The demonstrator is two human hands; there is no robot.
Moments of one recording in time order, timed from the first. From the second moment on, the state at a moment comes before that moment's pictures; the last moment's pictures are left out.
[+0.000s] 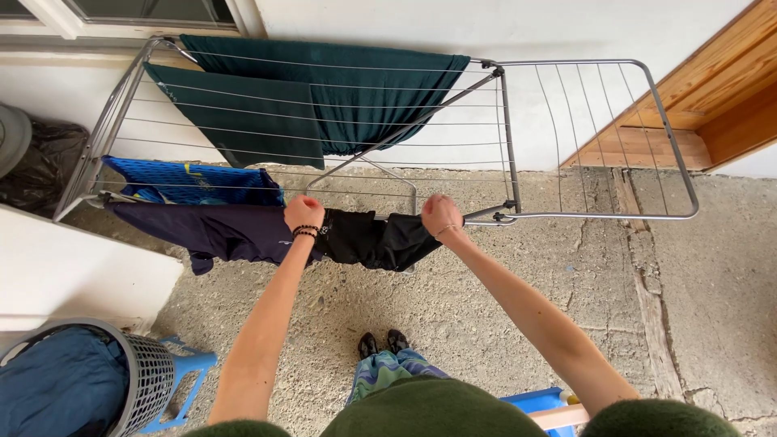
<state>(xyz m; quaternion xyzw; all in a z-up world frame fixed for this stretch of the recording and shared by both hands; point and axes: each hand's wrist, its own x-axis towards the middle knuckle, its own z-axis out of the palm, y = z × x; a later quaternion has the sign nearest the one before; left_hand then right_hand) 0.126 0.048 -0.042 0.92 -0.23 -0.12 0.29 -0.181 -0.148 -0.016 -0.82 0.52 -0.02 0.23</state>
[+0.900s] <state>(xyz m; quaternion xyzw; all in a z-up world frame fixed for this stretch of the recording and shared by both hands) 0.152 0.089 -0.026 0.79 -0.20 -0.33 0.47 -0.097 -0.067 -0.121 -0.41 0.45 -0.11 0.78</state>
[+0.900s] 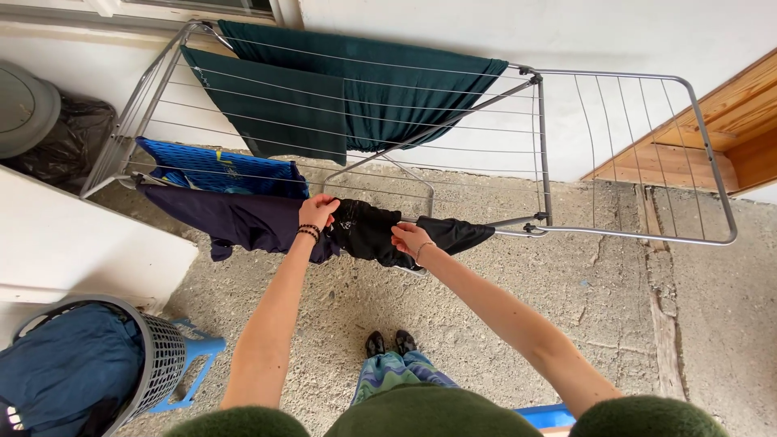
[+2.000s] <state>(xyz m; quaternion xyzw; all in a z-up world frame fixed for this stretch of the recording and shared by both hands) 0.126 0.093 0.013 0.88 -0.25 -0.16 0.36 -0.086 -0.143 -0.082 -0.52 0.51 -0.14 0.68</state>
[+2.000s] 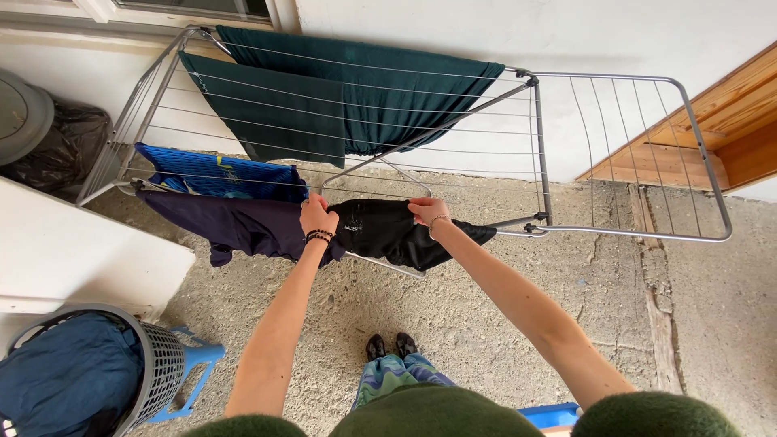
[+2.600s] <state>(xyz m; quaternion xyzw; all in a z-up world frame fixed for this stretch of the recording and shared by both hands) 0.032 0.004 -0.051 0.76 -0.56 -0.25 0.23 -0.199 -0.135 0.020 -0.38 0.54 0.03 0.75</state>
